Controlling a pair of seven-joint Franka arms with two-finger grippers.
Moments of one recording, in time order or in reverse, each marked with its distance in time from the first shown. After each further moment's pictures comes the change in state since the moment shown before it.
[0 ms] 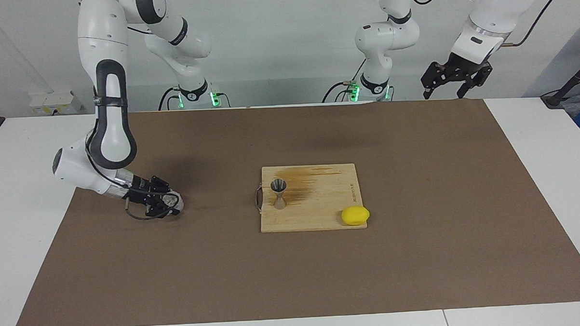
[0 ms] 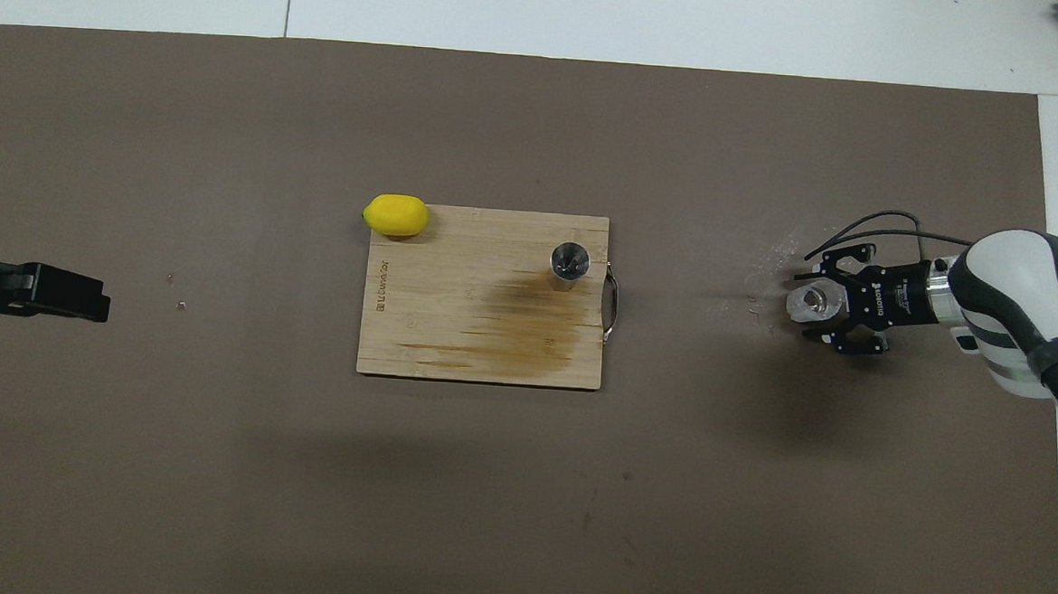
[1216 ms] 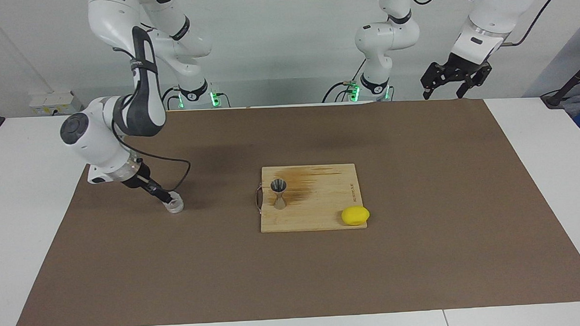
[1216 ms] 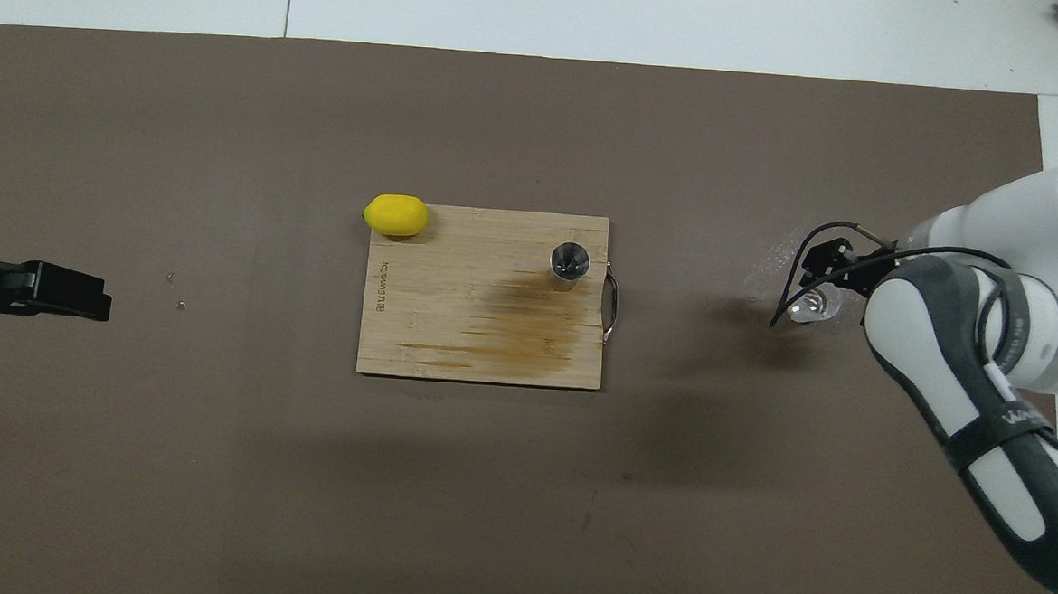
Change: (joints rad) left arm 0.000 0.000 -0.002 0.000 0.000 0.000 -0.018; right arm 0.197 -0.186 0.010 0.013 -0.659 0.026 -0.237
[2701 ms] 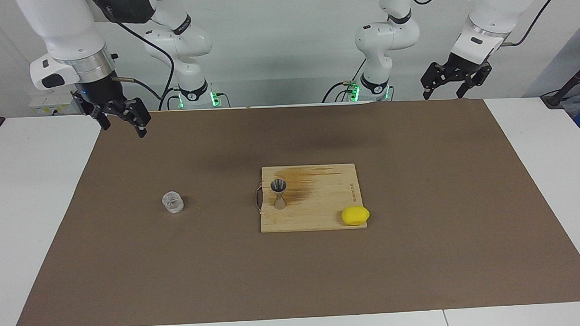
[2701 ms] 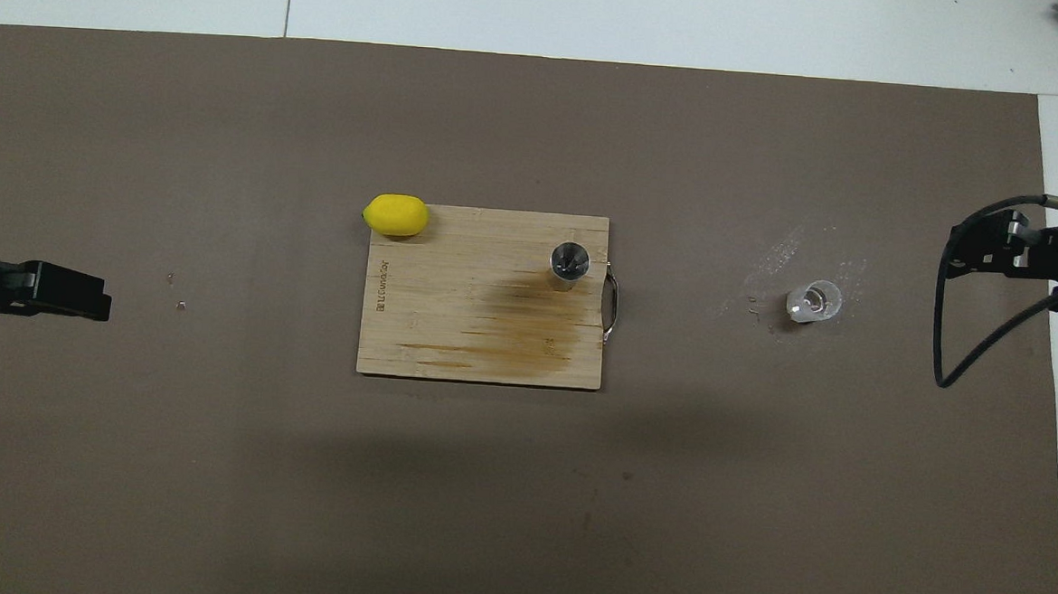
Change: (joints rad) left arm 0.000 0.000 0.000 0.000 0.000 0.000 0.000; right arm 0.035 -0.196 -0.013 0.410 -0.138 -0.555 -0.128
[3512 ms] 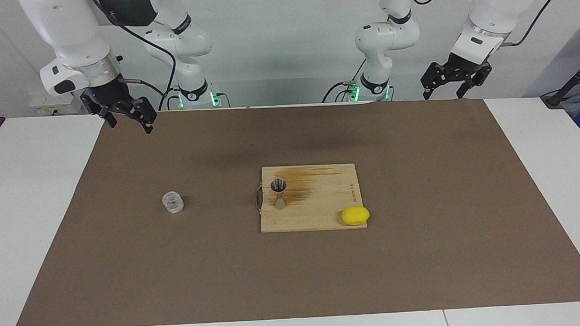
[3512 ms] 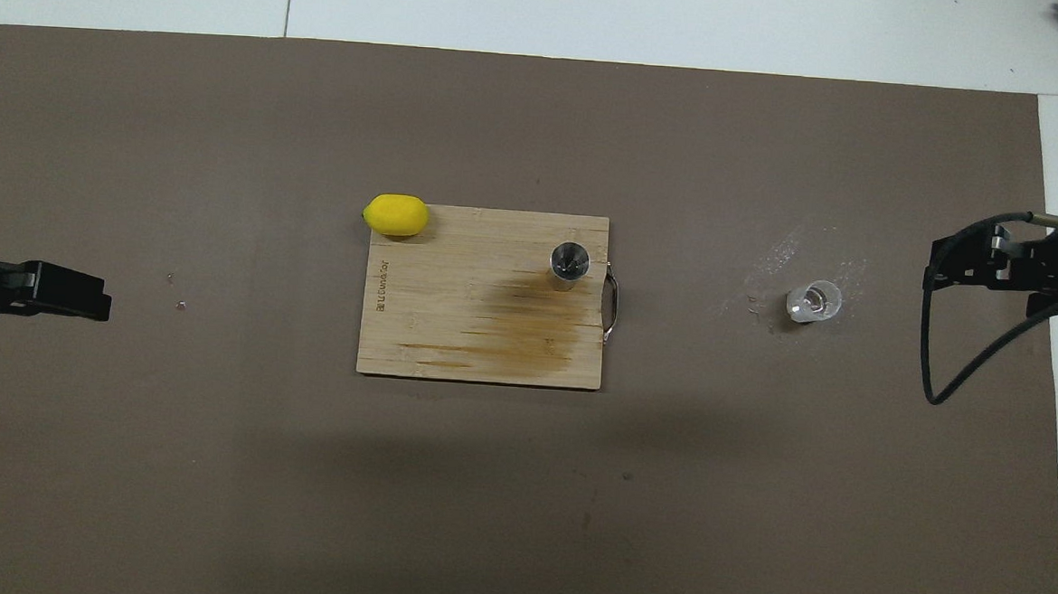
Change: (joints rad) left arm 0.000 0.000 0.000 0.000 0.000 0.000 0.000; right arm -0.001 -0.014 0.002 -0.025 0.054 0.004 -0.055
